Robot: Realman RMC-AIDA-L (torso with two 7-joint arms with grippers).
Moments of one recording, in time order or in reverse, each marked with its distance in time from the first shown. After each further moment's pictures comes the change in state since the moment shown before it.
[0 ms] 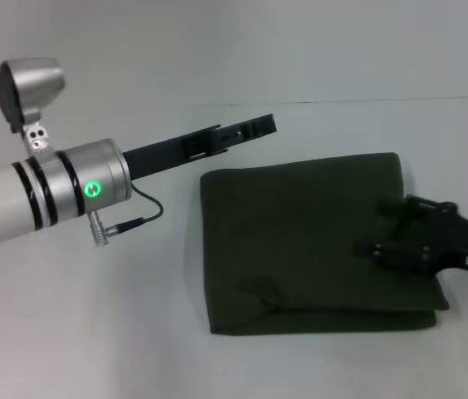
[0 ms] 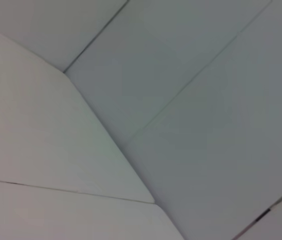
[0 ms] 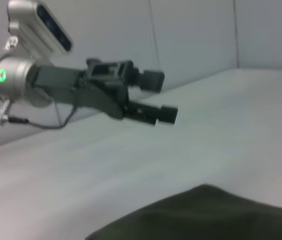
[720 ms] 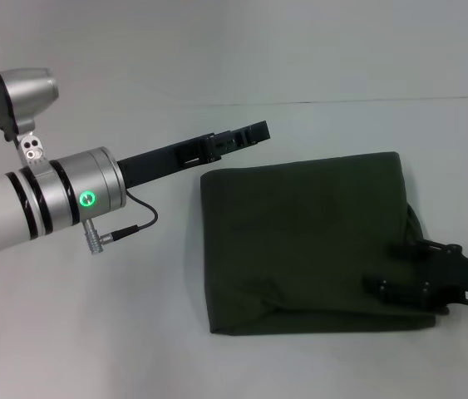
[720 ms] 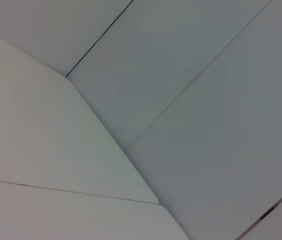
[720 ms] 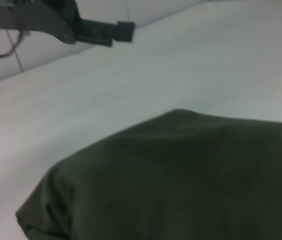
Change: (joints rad) left arm 0.024 -0.009 -0.033 -0.001 0.017 0.018 0.048; right arm -0.052 -0.003 -0.125 0.065 0.001 0.205 0.038
